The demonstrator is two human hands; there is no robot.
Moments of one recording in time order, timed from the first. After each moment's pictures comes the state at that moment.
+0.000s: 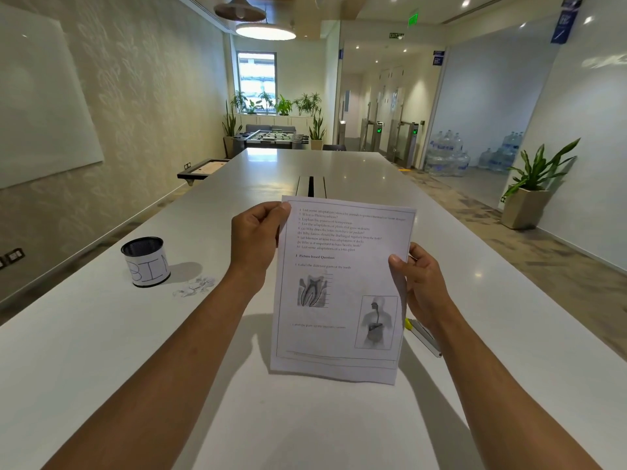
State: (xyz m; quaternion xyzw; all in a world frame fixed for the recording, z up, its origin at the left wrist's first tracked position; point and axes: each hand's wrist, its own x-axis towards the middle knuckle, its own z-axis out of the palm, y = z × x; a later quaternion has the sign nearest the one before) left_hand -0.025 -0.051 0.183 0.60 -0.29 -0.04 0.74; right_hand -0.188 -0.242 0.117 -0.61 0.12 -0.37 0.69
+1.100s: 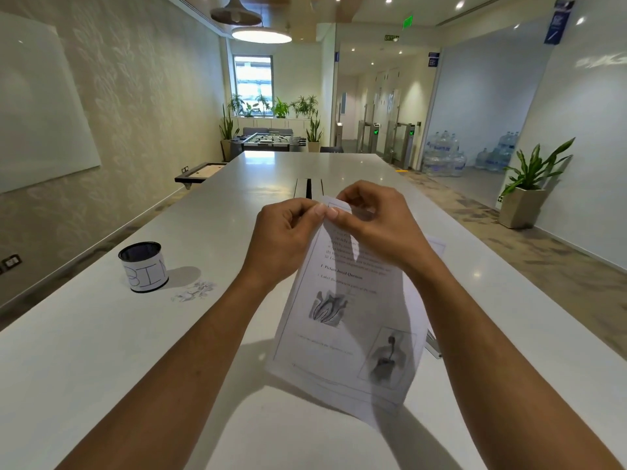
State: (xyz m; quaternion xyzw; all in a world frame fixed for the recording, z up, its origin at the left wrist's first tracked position) left_hand -0.054 -0.048 0.203 0.63 -0.47 0.02 0.61; right_hand -0.164 -0.173 0.230 -0.87 0.08 -0.37 0.31
